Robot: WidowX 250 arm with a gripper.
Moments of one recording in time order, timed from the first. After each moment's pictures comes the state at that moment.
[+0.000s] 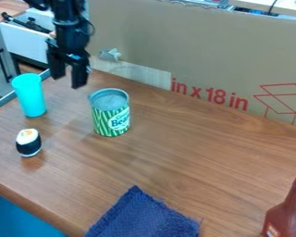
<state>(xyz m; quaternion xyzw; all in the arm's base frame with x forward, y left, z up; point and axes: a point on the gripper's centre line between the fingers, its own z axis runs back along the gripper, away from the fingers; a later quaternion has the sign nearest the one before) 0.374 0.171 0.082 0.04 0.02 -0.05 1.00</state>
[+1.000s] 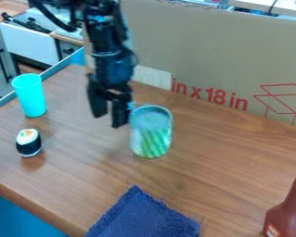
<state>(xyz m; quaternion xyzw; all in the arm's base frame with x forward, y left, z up) 0.331 0.049 0.068 -0.05 0.02 -0.14 0.99</state>
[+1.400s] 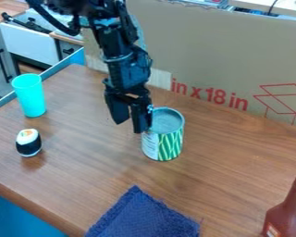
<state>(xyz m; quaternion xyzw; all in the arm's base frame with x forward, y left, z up) 0.331 0.017 0.073 -0.10 -0.03 -0.15 0.98</state>
